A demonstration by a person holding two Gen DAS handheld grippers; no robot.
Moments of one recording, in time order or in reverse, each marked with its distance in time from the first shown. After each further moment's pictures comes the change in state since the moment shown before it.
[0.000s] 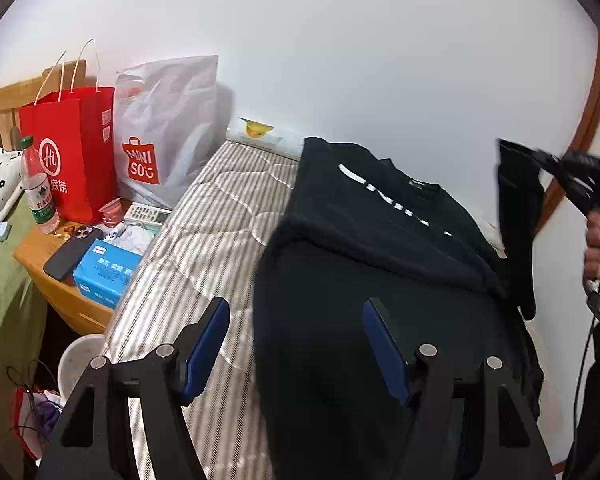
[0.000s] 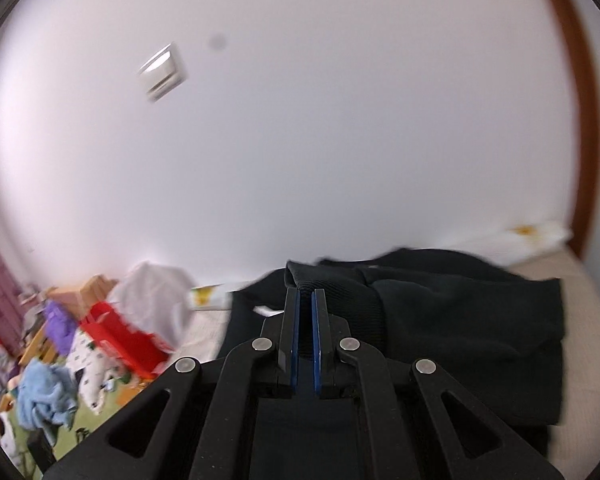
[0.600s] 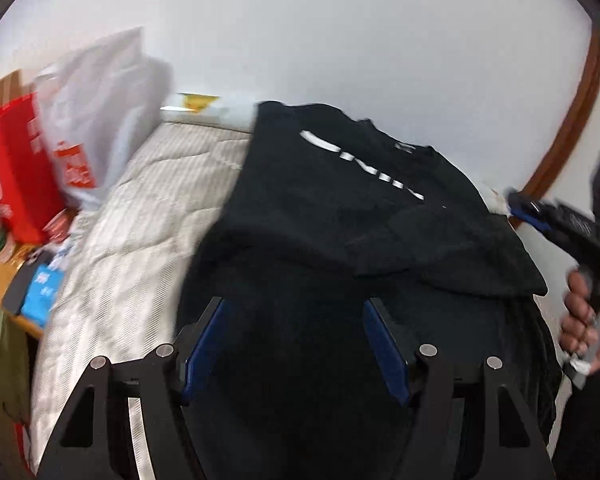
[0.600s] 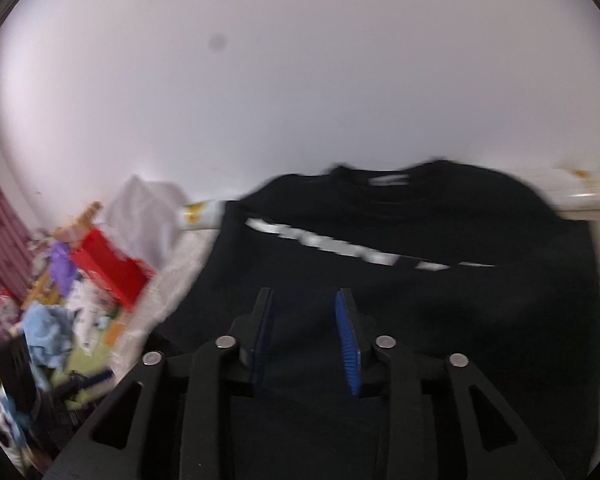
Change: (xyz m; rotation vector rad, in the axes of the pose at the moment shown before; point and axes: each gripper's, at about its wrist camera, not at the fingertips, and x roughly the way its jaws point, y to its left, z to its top) left arm 0.099 -0.061 0.027 0.119 0.123 -0.053; right arm 0.074 -0.049 -0.089 -0.072 0.190 0.006
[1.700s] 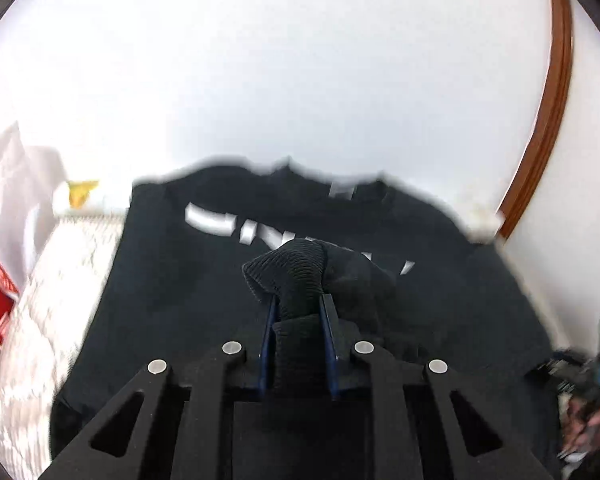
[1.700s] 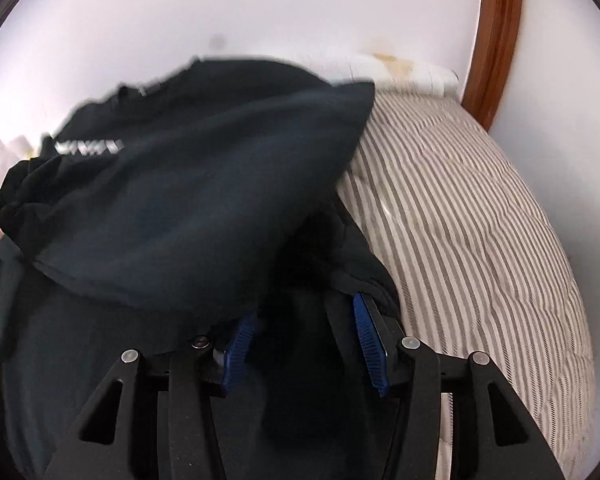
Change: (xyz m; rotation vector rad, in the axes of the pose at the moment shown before) left arm 0.061 -0.099 0.076 0.144 -0.151 -0.053; right arm -0.040 -0.179 -0.091 0.082 0.164 -0.386
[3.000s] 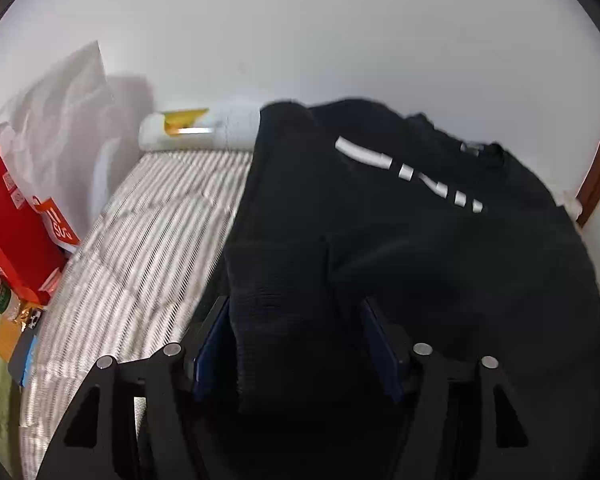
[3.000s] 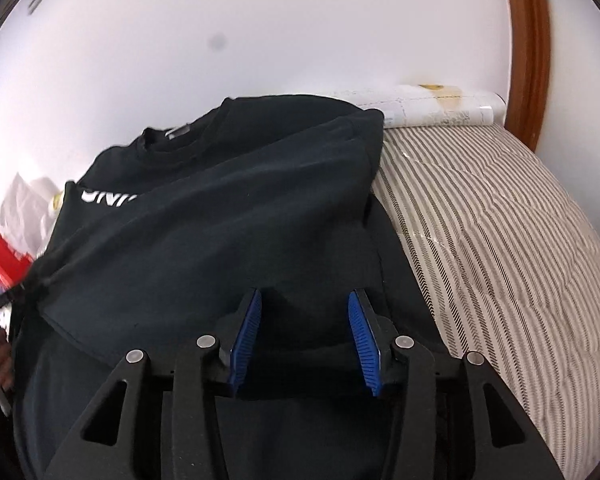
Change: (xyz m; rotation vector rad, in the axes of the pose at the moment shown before) left arm 0.040 0.100 -0.047 -0.058 0.140 0.242; right arm 0.028 0.022 0.028 0.048 -0.103 0.128
